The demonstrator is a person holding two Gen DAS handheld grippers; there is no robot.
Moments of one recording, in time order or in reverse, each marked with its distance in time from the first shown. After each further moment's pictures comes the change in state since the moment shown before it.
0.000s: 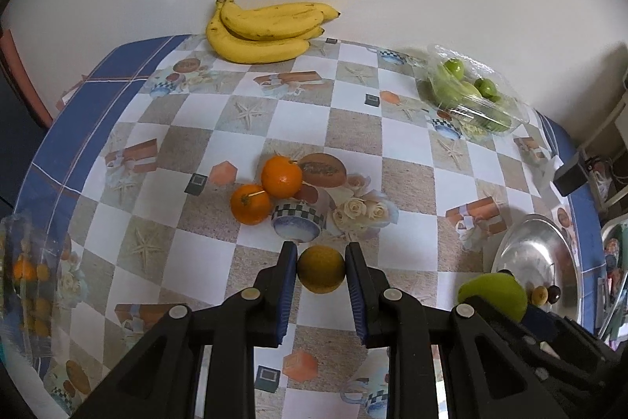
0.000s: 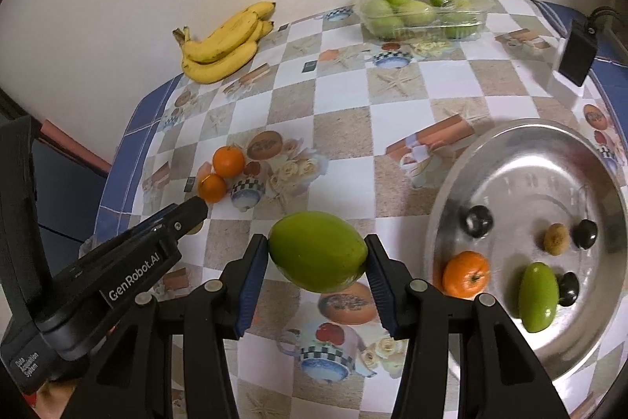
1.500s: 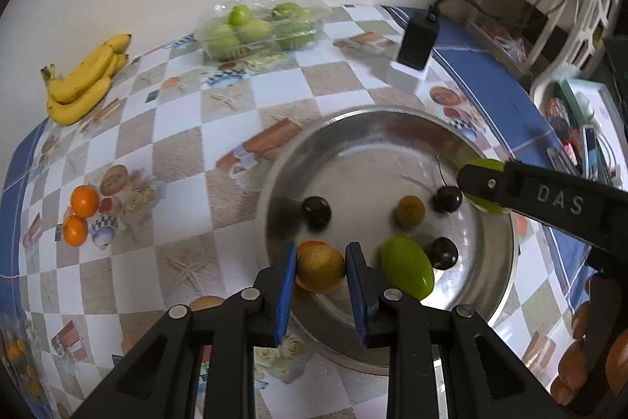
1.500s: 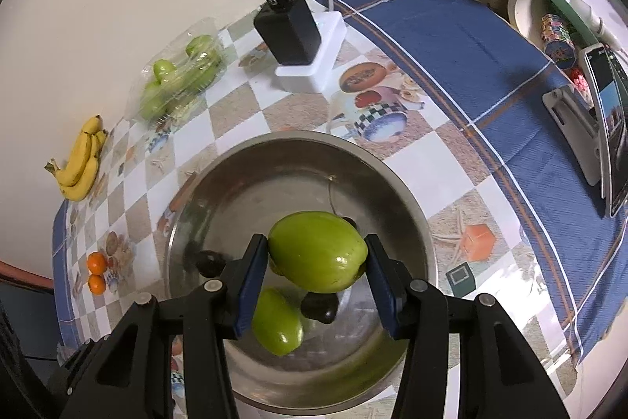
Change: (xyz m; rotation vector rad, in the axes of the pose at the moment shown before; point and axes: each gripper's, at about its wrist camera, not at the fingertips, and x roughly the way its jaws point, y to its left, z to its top) left arm 0.006 -0.197 -0.069 0.436 0.080 -0.150; right arm -0.070 -0.197 -0.013 0.420 -0.091 -0.260
